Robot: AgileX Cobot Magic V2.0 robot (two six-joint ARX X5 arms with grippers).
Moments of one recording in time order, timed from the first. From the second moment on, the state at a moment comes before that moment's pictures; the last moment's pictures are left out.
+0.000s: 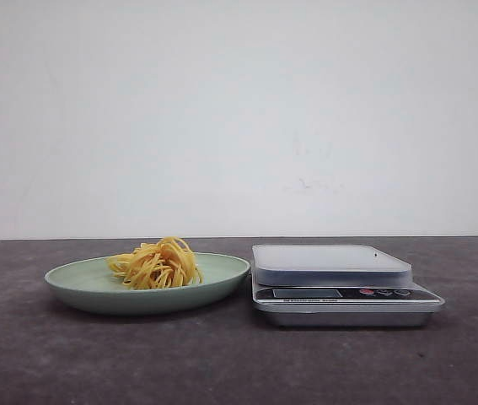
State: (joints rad) left arm -0.17 0.56 0.76 -0.46 0.23 -0.27; right arm -0.01 0.36 0.81 -0.57 -0.37 0.24
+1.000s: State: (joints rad) left arm -0.50 1.62 1.16 -0.47 0.15 -0.45; right arm 0.02 0.55 0.89 -0.62 -0.44 0.18
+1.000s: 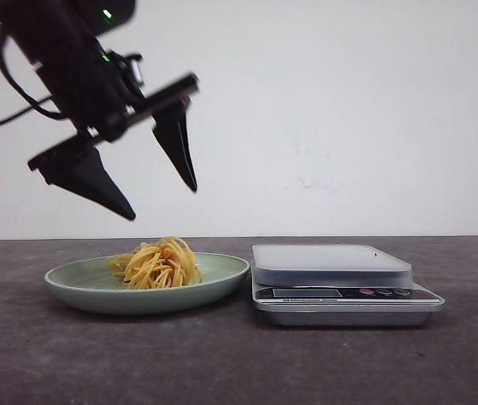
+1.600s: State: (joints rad) left arm -0.50 1.79 1.21 -0.51 0.10 -0.44; right arm 0.05 0.55 0.89 -0.64 -0.44 0.17
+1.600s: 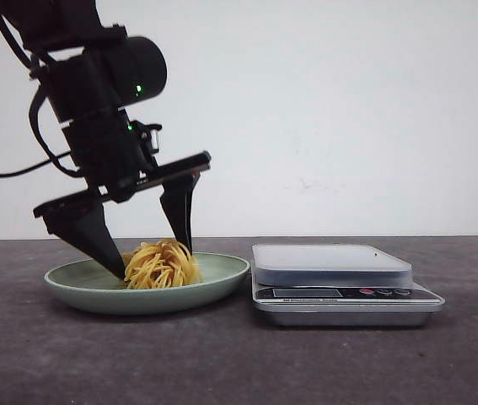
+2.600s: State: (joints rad) left arm -0.56 1.60 1.47 -0.51 0.50 -0.44; right arm 0.05 0.55 0.89 -0.68 -0.44 0.16
